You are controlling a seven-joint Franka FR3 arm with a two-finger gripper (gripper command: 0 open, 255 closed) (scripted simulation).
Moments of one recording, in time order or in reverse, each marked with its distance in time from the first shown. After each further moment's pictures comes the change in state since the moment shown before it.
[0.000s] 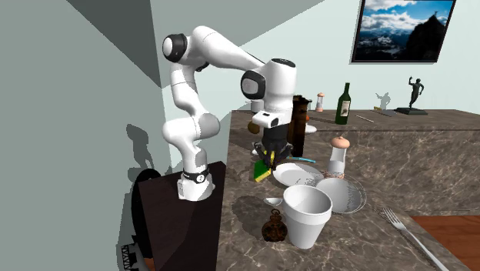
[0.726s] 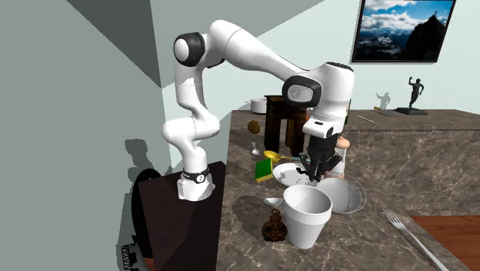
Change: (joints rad) arm -0.027 0.480 0.125 0.428 -0.191 0.031 0.225
